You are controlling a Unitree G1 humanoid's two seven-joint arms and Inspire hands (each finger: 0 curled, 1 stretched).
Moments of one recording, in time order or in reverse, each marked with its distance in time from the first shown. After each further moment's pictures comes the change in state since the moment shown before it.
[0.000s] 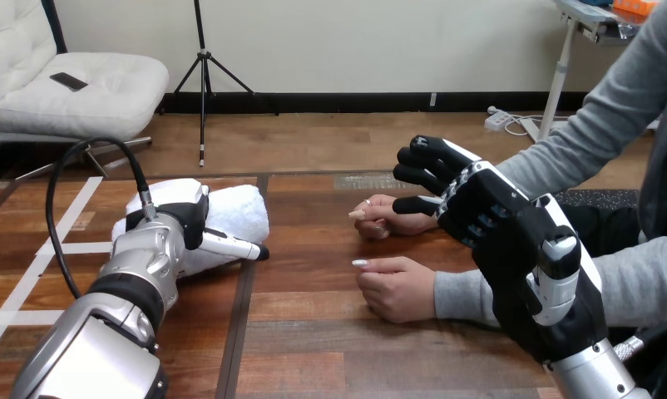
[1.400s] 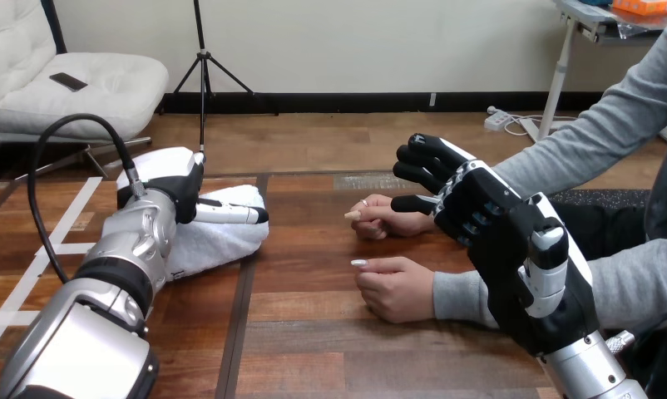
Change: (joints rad) left arm -0.034 0.030 0.043 -0.002 -0.019 -0.047 0.056; right arm -0.046 0.000 0.001 0.061 -0.003 0.000 0.001
